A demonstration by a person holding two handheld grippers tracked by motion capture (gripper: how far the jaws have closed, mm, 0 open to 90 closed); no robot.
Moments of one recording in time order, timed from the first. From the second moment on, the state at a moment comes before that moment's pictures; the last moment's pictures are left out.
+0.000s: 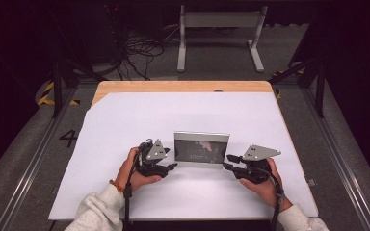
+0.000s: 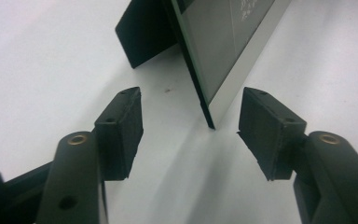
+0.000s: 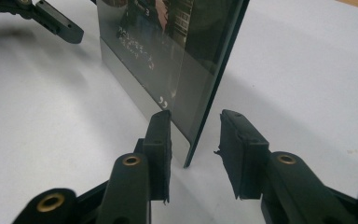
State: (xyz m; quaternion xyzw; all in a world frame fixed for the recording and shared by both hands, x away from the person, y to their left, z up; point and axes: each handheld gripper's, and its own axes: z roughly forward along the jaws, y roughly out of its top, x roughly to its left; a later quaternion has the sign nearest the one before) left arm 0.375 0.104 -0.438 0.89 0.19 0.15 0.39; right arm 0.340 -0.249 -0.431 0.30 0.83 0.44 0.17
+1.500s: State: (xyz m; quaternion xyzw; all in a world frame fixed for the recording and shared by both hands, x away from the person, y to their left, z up) left arm 0.333 0.176 -0.451 0.86 0.23 0.17 0.41; right arm 0.311 -0.289 -0.439 0.30 0.84 0.39 0.24
